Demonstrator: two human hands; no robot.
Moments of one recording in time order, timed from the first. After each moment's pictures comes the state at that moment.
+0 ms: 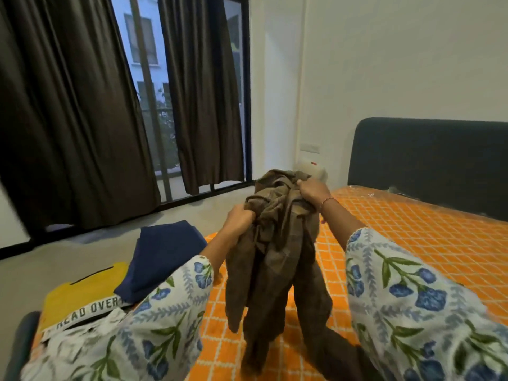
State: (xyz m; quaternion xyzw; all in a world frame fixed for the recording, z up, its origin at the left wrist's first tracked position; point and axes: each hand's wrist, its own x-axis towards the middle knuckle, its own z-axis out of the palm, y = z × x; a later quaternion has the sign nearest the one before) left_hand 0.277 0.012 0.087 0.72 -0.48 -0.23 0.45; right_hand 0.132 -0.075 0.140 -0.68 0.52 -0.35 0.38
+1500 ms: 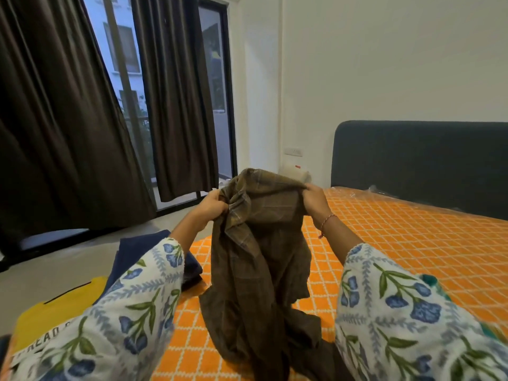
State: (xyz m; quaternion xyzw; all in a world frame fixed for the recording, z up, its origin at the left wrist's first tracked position) left_hand 0.286 0.001 0.127 0.68 -0.53 -0.26 0.44; right_hand 0.076 -0.100 0.116 -0.65 0.45 -0.46 0.41
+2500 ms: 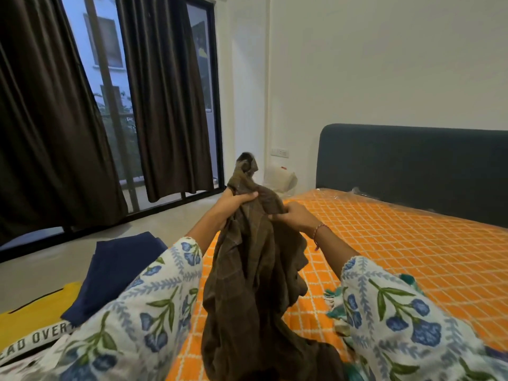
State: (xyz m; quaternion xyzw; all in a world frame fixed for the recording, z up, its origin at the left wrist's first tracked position) left_hand 0.228 -0.045 0.118 0.56 -0.44 -0.40 0.58; right_hand 0.059 -0.098 0.102 -0.79 0.44 -0.25 0.35
